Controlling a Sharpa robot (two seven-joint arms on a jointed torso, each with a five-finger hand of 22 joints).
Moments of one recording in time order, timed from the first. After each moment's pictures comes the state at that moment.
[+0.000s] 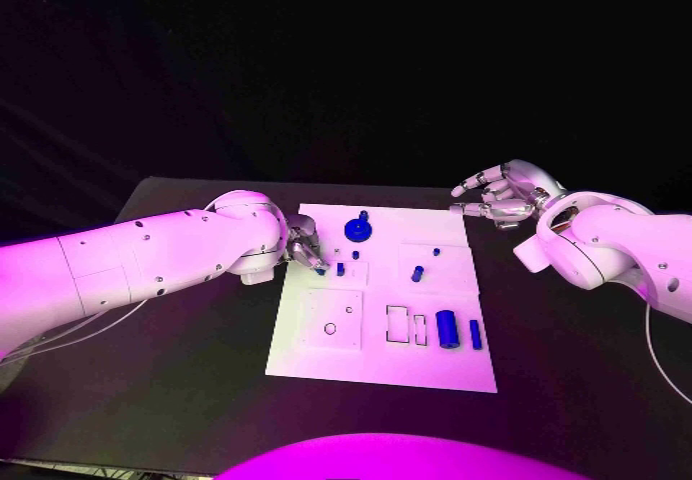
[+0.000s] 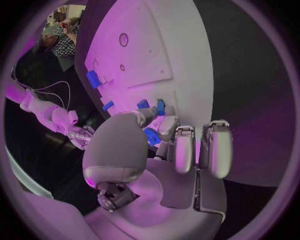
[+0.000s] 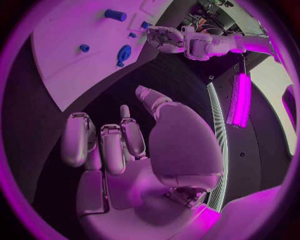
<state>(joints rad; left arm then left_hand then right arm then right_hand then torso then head) 1.25 -0.70 -0.09 1.38 -1.13 0.13 -0.52 1.20 -0.09 0.64 0.20 0.05 0.77 0.07 0.82 0.82 1.27 -0.02 1.29 1.06 1.47 -0.07 1.57 1.31 0.03 1.47 0.04 1.52 1.31 1.33 -0.86 -0.18 1.43 -0.70 -0.39 0.06 1.25 -0.23 0.43 0.06 0.24 0.91 0.15 0.17 0.48 1.42 0.07 1.30 1.31 1.46 -0.01 1.45 1.31 0.08 1.39 0.10 1.28 1.31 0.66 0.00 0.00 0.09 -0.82</state>
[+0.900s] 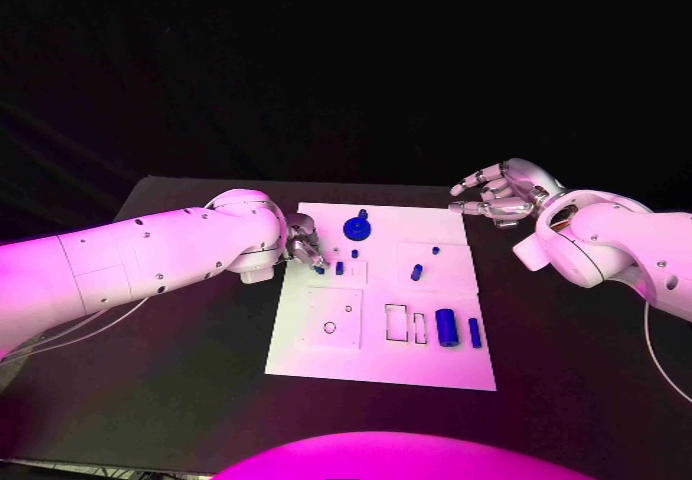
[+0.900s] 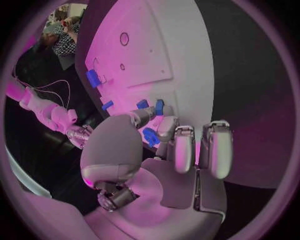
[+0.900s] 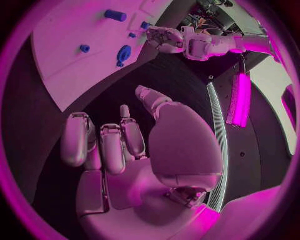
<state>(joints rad) 1.25 -0.70 -0.09 1.37 -1.12 0.14 -0.52 1.08 -0.12 0.71 0.14 0.05 0.81 0.05 0.84 0.85 1.29 -0.03 1.30 1.07 1.47 -0.08 1.57 1.31 0.03 1.47 0.03 1.52 1.31 1.33 -0.86 -0.18 1.43 -0.70 -0.39 0.06 1.25 -0.23 0.43 0.07 0.24 0.91 0.15 0.17 0.48 1.42 0.07 1.30 1.31 1.46 -0.01 1.45 1.31 0.08 1.39 0.10 1.28 1.31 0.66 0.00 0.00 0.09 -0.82</state>
